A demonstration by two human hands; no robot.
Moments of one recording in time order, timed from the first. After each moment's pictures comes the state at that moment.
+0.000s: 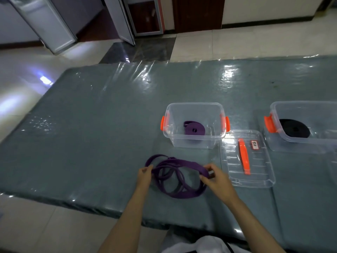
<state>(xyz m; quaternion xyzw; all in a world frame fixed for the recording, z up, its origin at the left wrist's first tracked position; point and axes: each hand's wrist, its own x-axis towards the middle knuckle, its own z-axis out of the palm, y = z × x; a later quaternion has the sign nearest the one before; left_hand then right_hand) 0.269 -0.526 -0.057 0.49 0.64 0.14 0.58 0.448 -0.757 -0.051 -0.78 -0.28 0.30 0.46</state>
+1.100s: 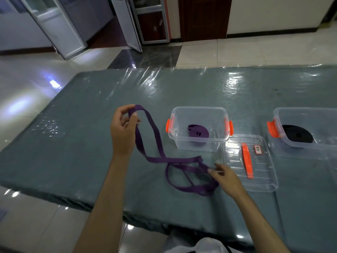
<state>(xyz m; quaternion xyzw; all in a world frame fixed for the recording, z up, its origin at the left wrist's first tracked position) 0.282 -0.486 0.156 0.68 0.30 0.48 0.46 0.458 -0.759 -0.014 -0.80 -0.20 0.34 0.45</state>
